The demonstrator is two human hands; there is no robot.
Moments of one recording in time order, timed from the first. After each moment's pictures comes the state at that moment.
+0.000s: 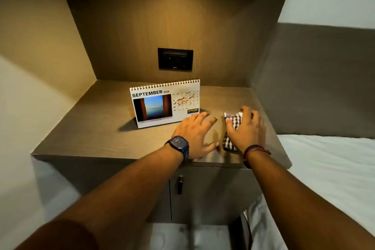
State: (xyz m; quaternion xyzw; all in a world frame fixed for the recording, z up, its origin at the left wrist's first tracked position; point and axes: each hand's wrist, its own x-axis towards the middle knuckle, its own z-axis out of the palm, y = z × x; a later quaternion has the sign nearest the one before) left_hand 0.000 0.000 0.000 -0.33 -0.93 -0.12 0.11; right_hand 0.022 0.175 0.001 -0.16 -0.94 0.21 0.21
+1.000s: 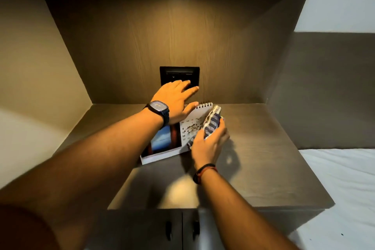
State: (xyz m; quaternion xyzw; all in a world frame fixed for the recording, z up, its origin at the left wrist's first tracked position) left_hand -0.175 -0.065 0.082 -0.33 -0.93 0.03 0.16; right_hand -0.081 0.025 -0.012 -0.25 -0.72 0.57 0.32
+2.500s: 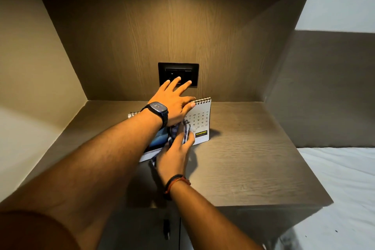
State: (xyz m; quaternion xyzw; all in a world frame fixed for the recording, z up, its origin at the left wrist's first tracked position) left_hand -0.182 -0.069 0.061 -0.32 -0.94 0.05 0.11; right_hand -0.065 -0.049 -0.035 -0.16 -0.82 0.51 0.20
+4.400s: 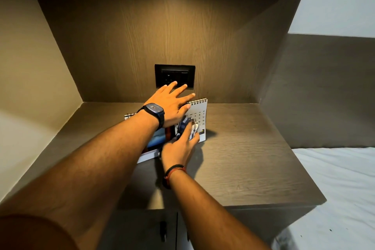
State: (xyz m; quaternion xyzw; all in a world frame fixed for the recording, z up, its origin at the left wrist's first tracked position) left_hand -0.187 -0.069 0.058 -0.33 -0.94 0.05 0.09; right_hand -0.082 -0.034 -0.025 -0.25 -0.79 0.53 0.18
